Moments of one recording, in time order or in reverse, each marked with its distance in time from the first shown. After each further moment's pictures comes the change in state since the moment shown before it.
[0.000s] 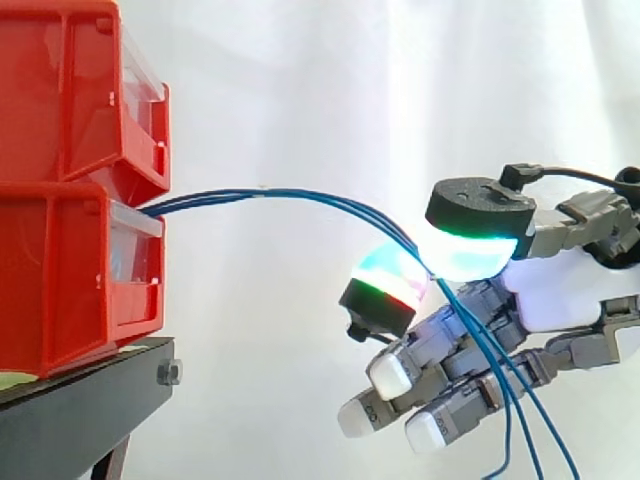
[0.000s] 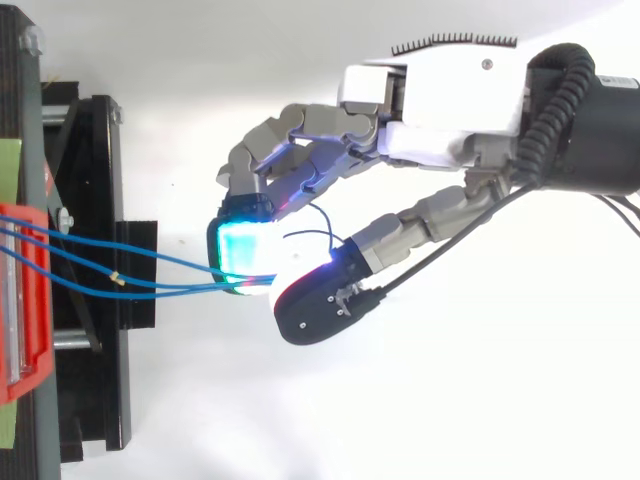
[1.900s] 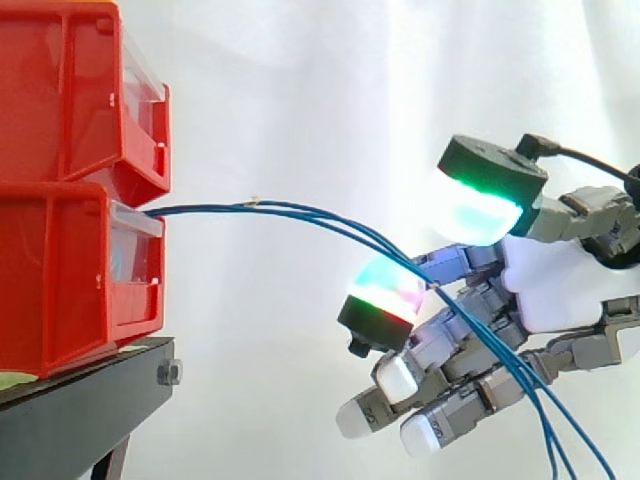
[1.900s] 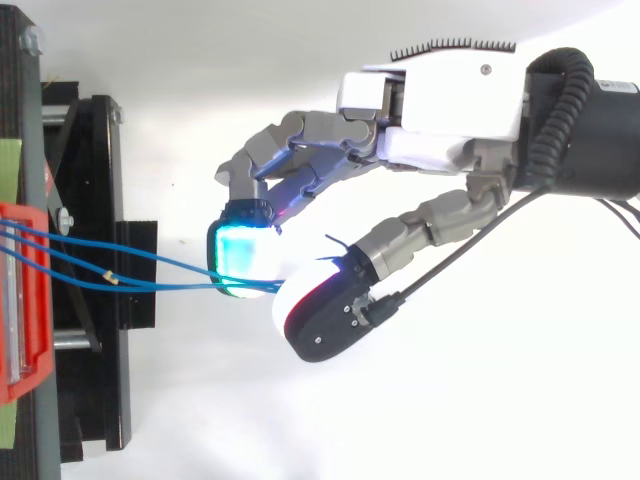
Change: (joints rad) arm 0.003 0.000 0.000 0.000 0.000 0.001
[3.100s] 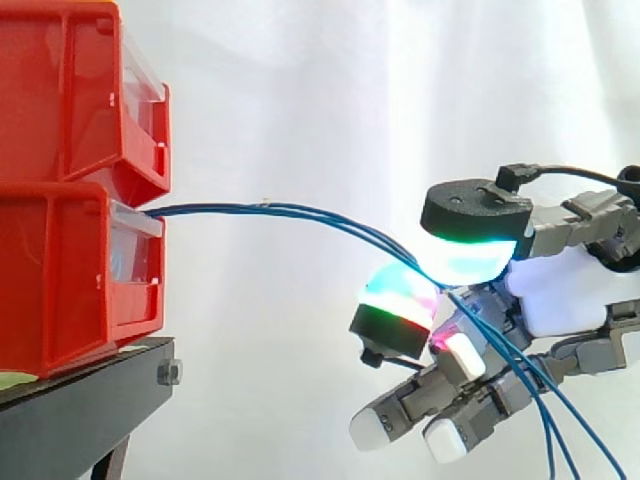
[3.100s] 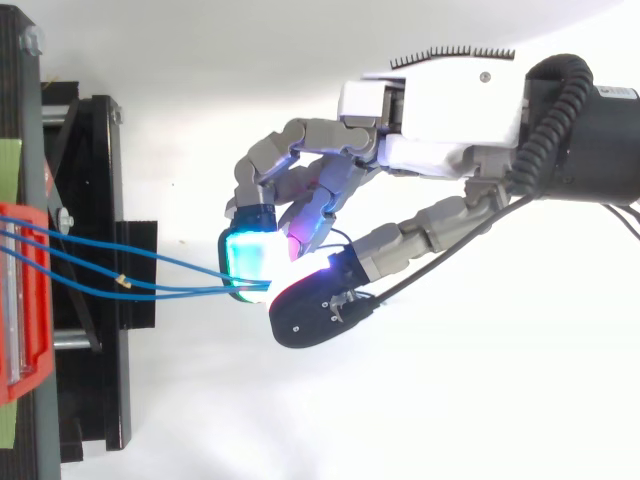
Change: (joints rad) arm 0.004 0.000 -0.001 -0.010 0.000 0.000
